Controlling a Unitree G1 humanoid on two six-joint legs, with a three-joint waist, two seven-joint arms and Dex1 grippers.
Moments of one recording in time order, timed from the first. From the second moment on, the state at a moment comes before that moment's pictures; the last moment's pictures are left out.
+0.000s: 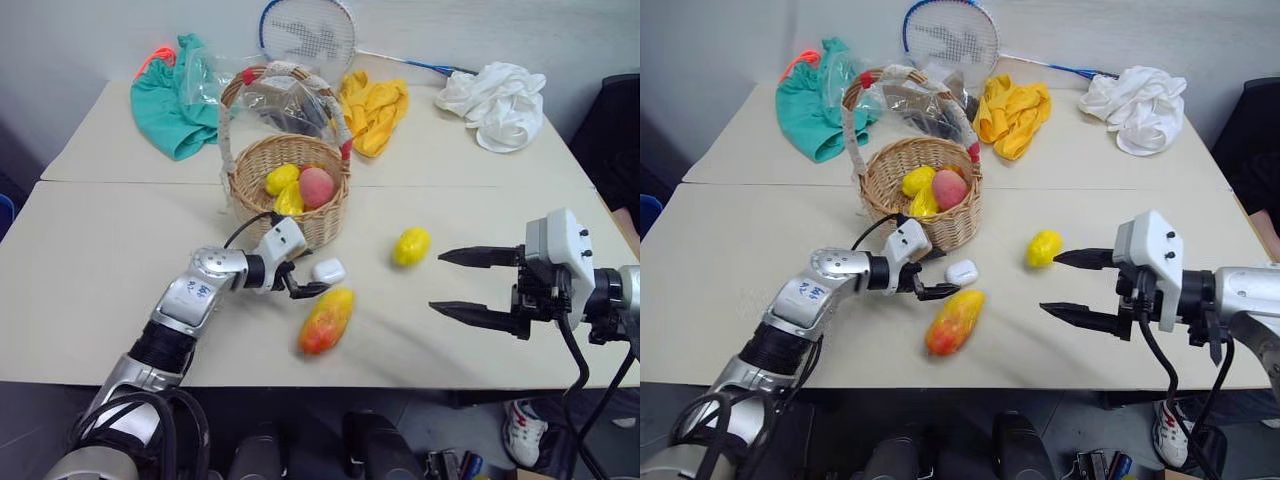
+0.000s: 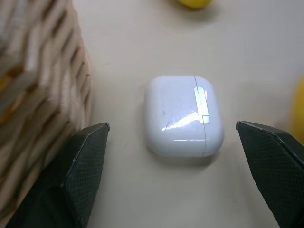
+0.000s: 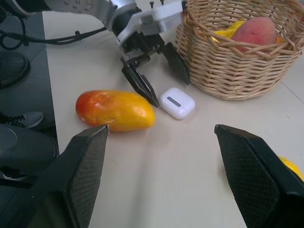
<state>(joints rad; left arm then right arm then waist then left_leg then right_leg) -0.64 0.46 -0.30 0.11 -0.18 0.53 -0.78 -0.13 -1.03 -0.38 -0.62 0.82 0.73 0.99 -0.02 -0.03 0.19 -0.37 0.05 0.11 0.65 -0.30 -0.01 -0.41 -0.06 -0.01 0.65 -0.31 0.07</state>
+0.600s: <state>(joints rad) -0.64 0.39 -0.29 0.16 -0.15 0.53 -0.79 -0.17 -1.03 -0.39 -0.62 0.86 0.75 0.94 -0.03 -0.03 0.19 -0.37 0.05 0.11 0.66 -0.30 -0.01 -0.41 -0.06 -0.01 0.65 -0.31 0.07</state>
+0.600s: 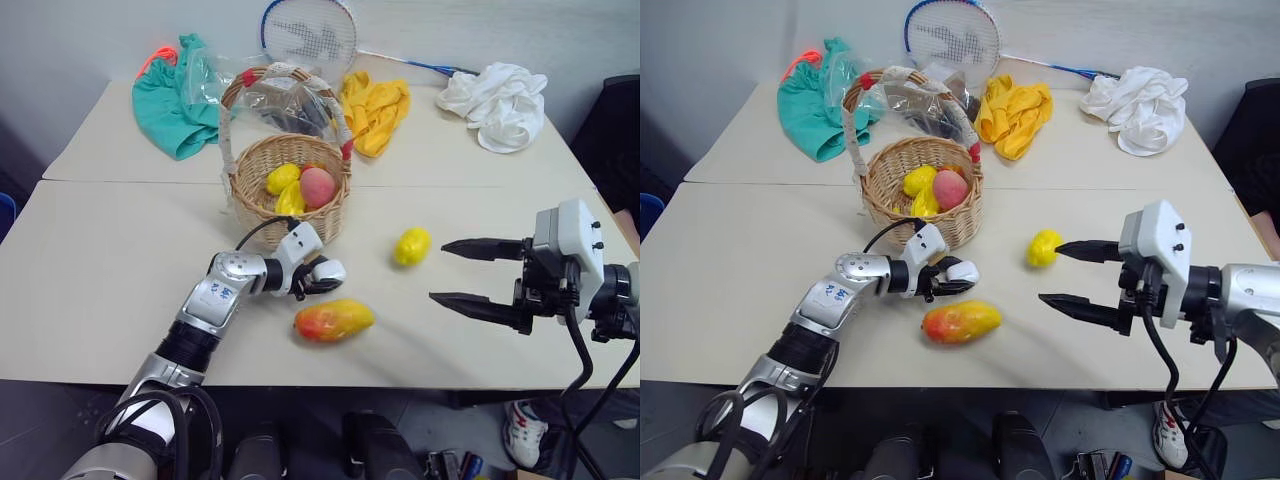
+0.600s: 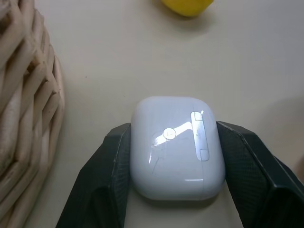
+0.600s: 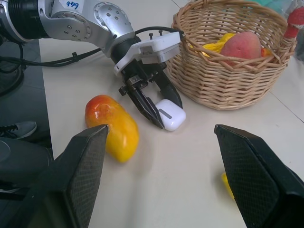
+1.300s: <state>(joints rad) -0.09 0.62 0.58 -0.16 -0.28 0.80 -0.46 -0.49 -0.92 -0.08 -0.44 0.79 0.67 1.06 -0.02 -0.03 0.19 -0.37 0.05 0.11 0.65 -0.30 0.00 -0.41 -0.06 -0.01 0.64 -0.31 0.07</state>
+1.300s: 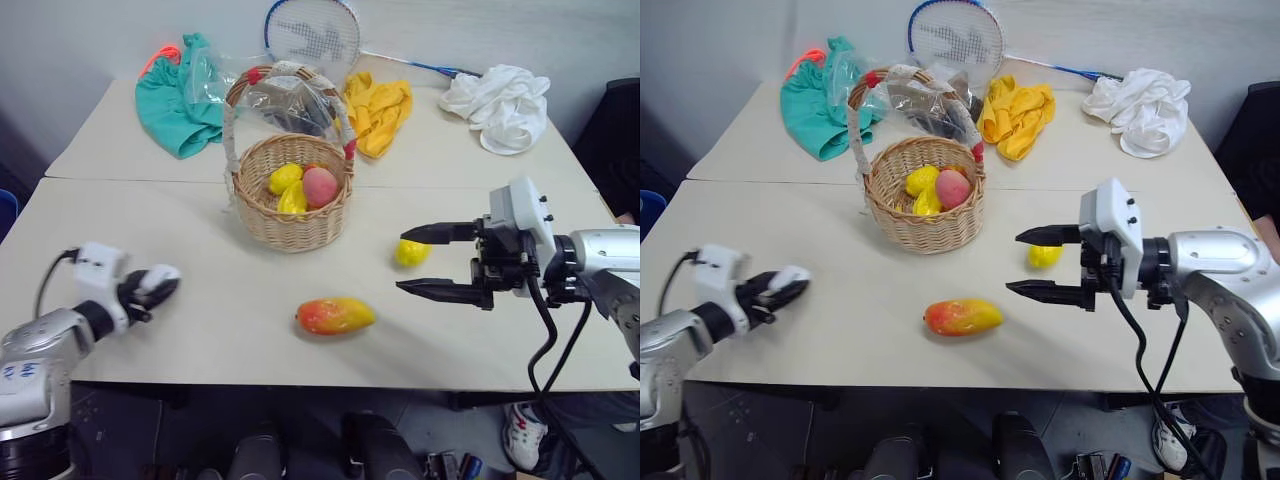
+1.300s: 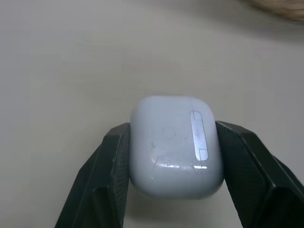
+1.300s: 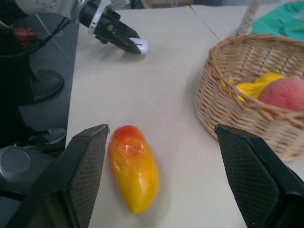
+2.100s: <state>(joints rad) 0.06 1.12 0.80 -0.53 -0.93 0.99 -1.13 -0.45 -0.83 0.17 -0.35 0.47 0.44 1.18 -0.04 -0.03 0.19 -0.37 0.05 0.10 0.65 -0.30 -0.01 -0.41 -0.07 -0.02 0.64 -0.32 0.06</state>
